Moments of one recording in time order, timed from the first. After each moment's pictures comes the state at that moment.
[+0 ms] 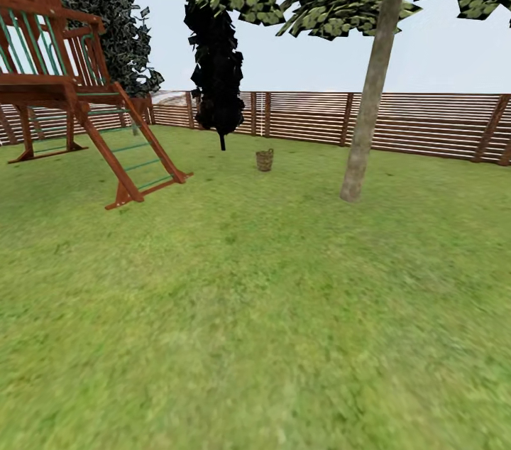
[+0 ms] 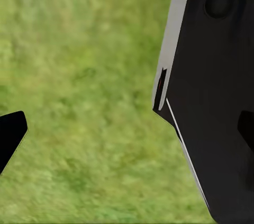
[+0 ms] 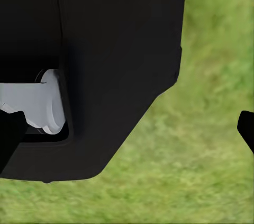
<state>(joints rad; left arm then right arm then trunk) 0.01 0.13 -0.01 0.00 0.17 -0.11 0.01 0.00 0.04 -0.01 0.00 0.00 -0.03 -0.01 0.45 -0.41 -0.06</state>
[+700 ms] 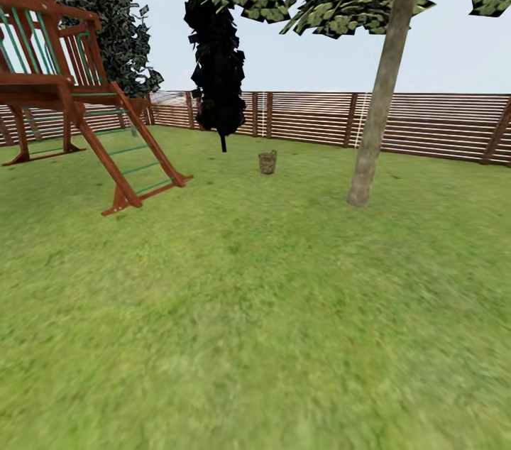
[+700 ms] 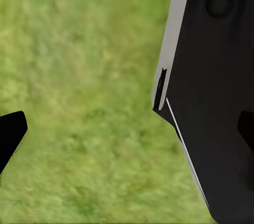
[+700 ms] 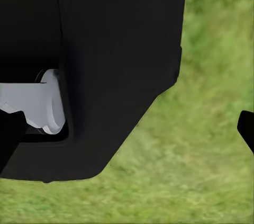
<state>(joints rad) 0.01 0.13 -0.01 0.00 0.17 -0.11 0.01 0.00 0.04 -0.01 0.00 0.00 -0.03 -0.01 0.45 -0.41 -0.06</state>
